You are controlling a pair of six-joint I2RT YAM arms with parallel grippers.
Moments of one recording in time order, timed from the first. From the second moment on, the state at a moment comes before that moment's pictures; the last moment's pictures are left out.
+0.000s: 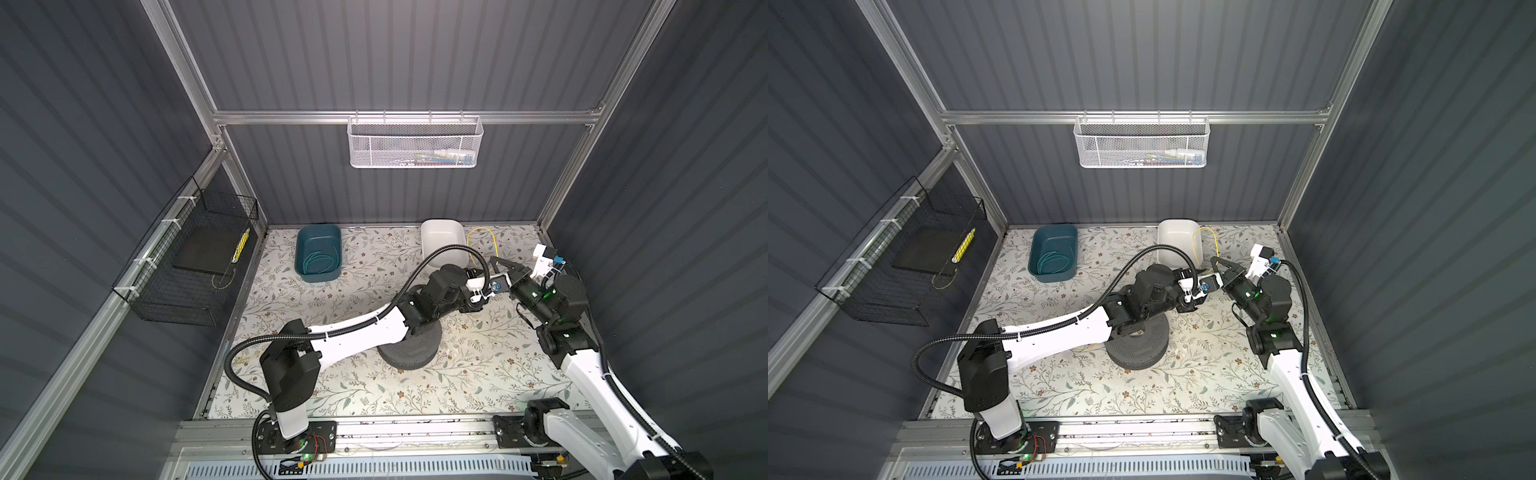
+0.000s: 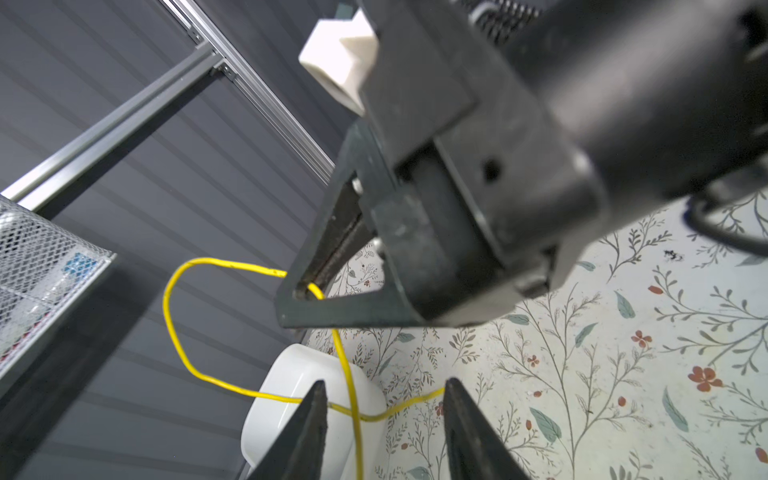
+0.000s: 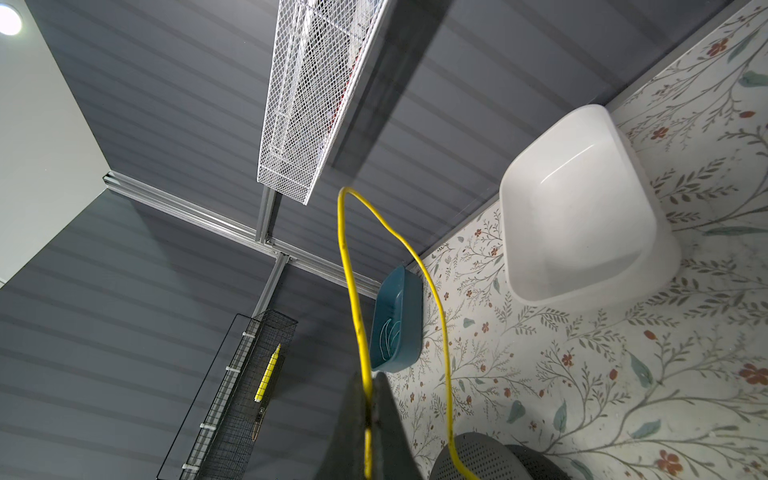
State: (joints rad) left arm -1.10 1.78 1.44 0.10 -0.09 0.61; right arm 0.10 0.89 0.61 0.28 -0.42 1.07
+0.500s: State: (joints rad) left arm -1.10 1.81 1.40 0.24 -0.18 0.56; right arm 0.13 0.87 0.58 0.28 -0.42 1.07
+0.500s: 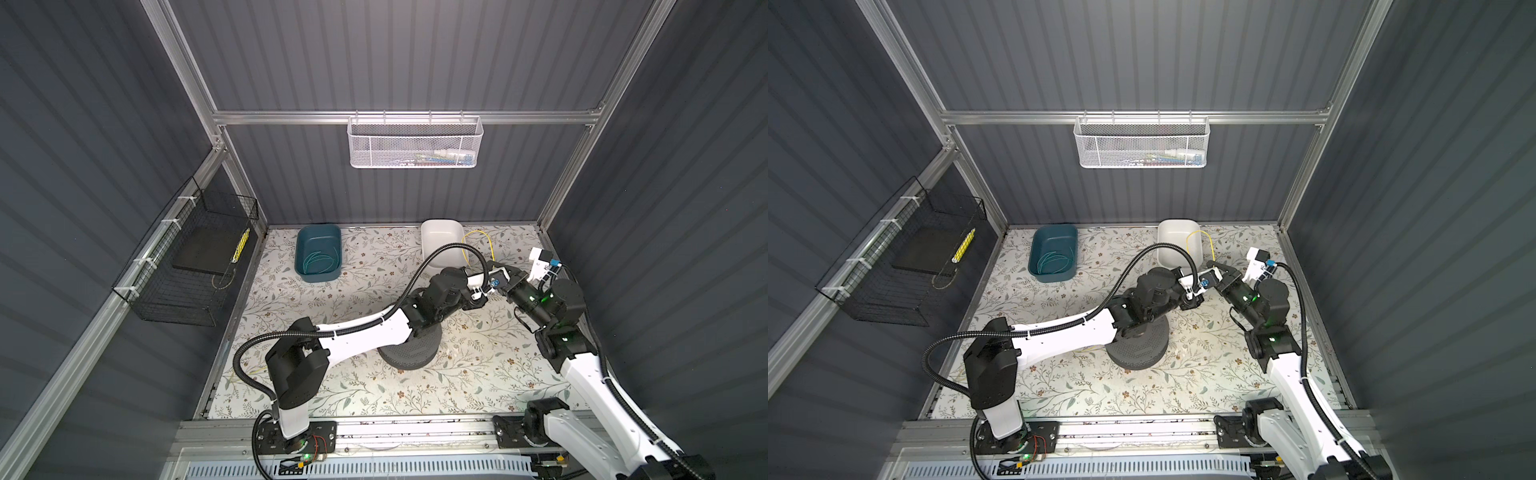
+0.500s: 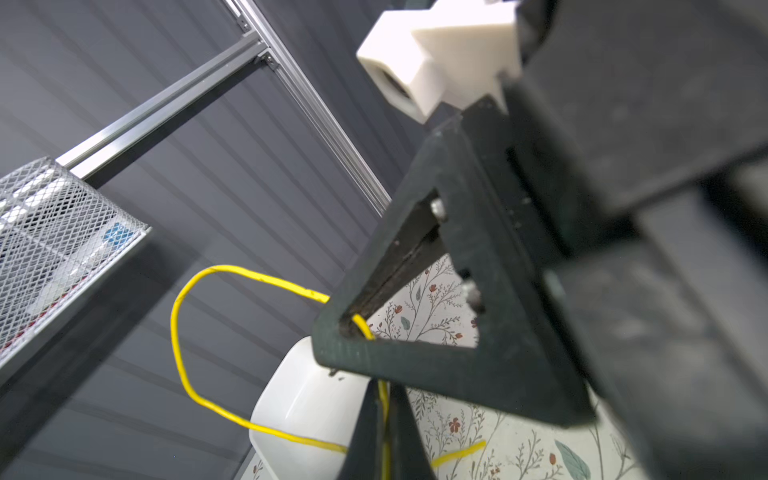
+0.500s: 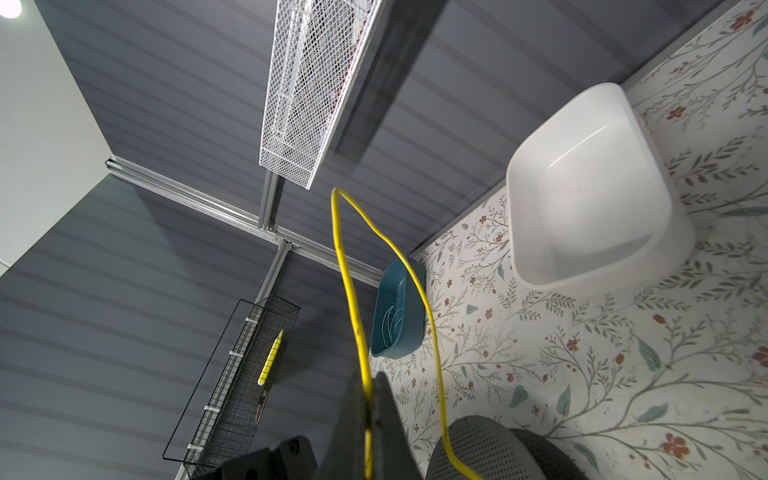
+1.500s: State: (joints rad) left arm -0.95 1.63 1.11 0.53 0.02 0.30; right arm 0.10 0.81 0.37 0.31 -0.45 1.43
